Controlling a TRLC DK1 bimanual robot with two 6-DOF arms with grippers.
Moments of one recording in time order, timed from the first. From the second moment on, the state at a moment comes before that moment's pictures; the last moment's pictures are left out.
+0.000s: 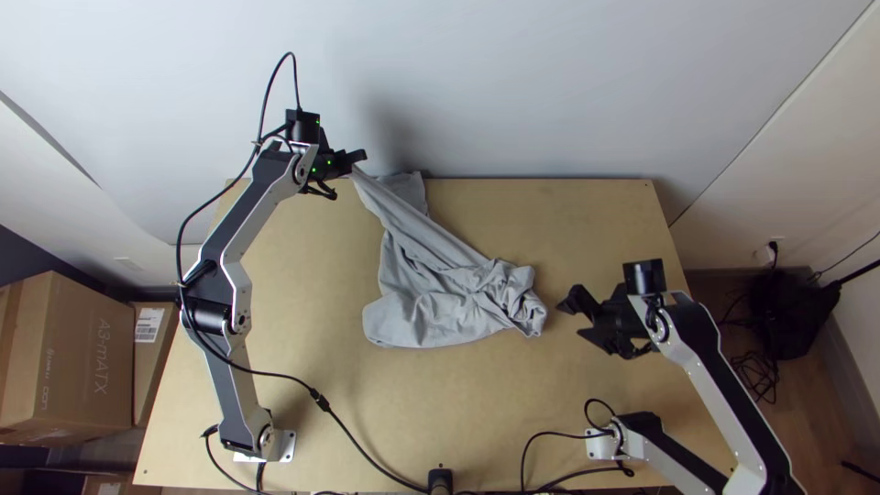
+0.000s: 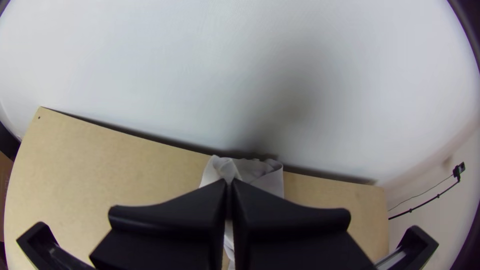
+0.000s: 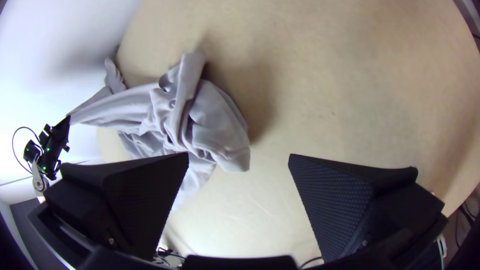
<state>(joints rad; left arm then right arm) -0.17 2.07 2.04 -0.61 0.04 -0.43 0.16 1.05 0.82 -0.87 -0.34 0.89</state>
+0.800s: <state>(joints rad) -0.18 2.00 2.04 -0.65 0.04 -0.40 0.29 1.74 1.19 -0.64 -0.34 0.89</state>
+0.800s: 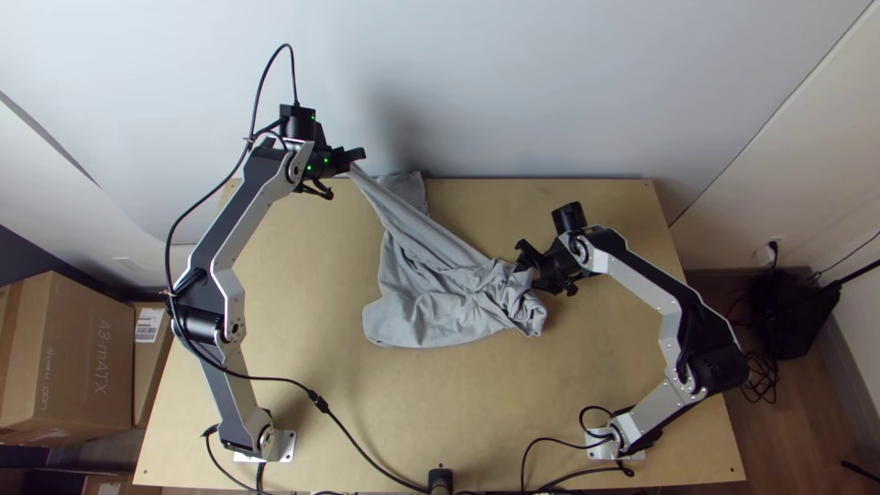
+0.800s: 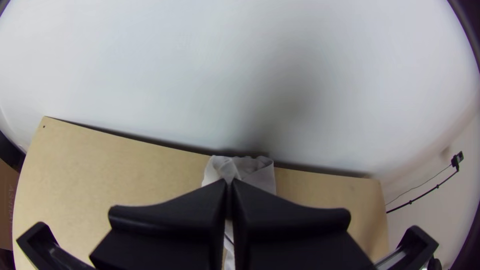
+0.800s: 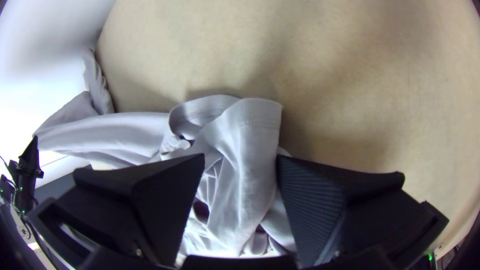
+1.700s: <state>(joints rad) -0.07 1.80 2.09 -0.73 0.04 -0.37 0.27 1.38 1.44 -0.65 -0.11 0.77</state>
